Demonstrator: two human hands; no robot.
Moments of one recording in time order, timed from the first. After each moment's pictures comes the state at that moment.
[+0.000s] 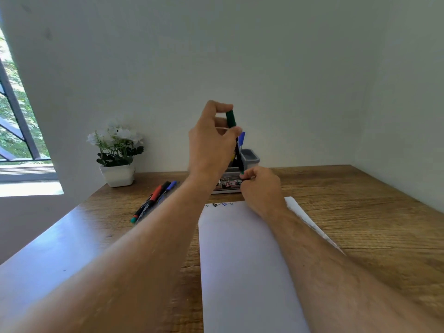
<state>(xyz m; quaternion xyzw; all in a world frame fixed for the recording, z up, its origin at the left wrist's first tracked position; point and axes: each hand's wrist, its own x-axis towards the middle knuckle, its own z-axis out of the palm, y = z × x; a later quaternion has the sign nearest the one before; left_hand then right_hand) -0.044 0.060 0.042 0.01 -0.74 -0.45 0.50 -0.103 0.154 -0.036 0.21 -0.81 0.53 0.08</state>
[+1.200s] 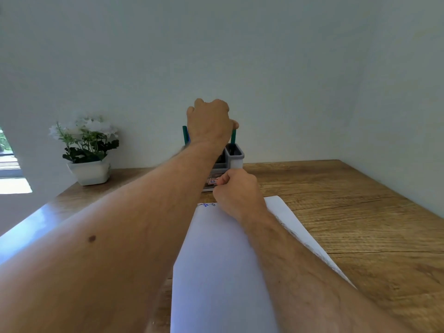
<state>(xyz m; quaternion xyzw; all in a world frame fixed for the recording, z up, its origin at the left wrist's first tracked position) -0.144 0.048 0.061 0.15 -0.90 -0.06 0.41 -0.102 0.147 -0.037 0.21 -0.86 0.47 0.04</state>
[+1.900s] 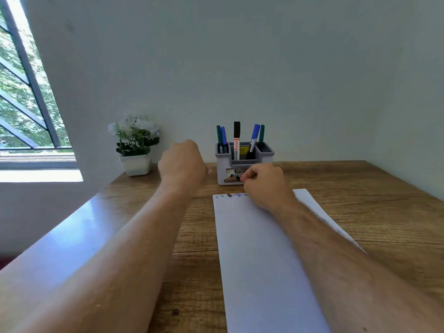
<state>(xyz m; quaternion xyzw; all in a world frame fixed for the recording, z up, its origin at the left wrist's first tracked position) -0.012 -0.007 0.014 0.33 -0.90 -0.08 0.27 -0.088 0.146 -0.032 0.28 -0.86 0.41 0.07</state>
